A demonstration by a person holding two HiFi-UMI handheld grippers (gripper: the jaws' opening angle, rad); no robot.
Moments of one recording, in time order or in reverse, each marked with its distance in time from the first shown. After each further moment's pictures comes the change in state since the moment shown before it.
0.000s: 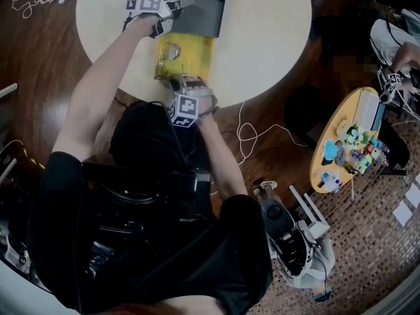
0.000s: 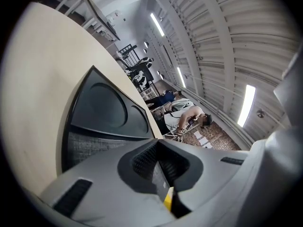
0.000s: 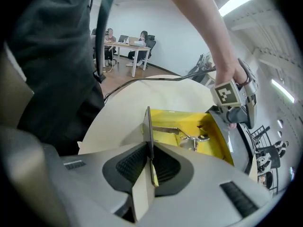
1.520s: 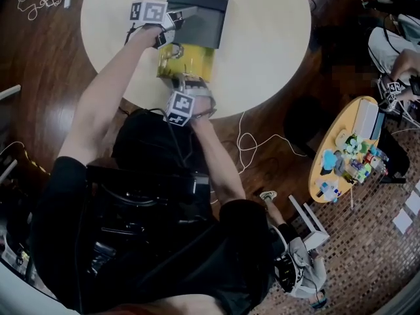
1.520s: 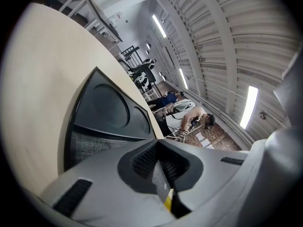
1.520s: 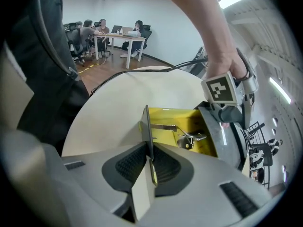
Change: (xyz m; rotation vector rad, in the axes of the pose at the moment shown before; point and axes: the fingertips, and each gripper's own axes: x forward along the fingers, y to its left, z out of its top) left arm -0.008 0.007 0.001 -0.019 -0.015 0.024; right arm 0.007 -0.044 0.010 0.036 0.119 -0.012
